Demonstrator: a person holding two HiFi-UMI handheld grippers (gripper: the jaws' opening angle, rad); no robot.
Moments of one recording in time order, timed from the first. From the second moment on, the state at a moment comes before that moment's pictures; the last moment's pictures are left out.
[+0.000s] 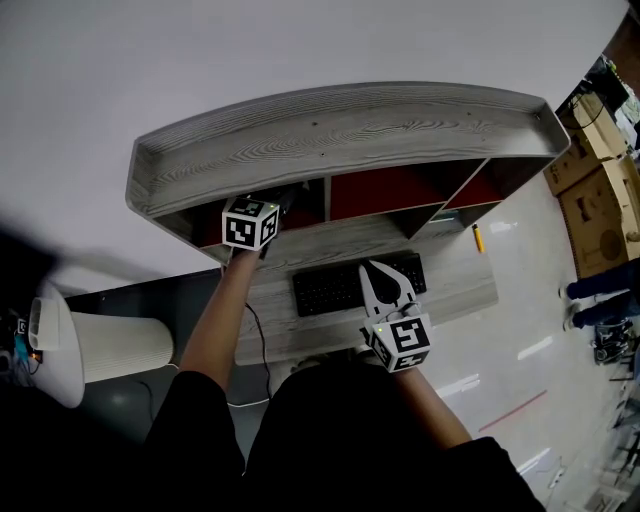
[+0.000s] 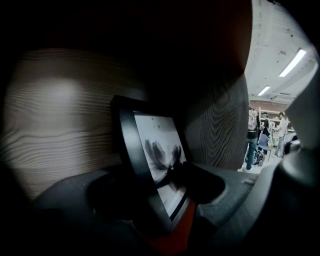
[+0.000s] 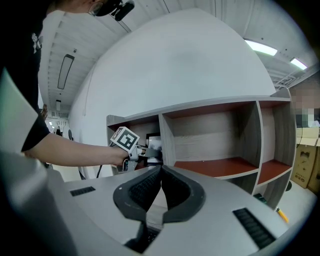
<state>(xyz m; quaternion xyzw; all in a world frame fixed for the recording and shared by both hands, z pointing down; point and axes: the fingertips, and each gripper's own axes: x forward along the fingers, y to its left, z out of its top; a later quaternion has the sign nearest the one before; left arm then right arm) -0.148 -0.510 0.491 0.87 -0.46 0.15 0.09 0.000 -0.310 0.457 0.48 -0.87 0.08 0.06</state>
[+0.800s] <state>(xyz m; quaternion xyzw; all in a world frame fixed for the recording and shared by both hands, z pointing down) -0.146 -0.513 0.493 0.87 -0.47 0.16 0.05 0.008 -0.303 0.461 0.47 -0.87 0.09 0.06</state>
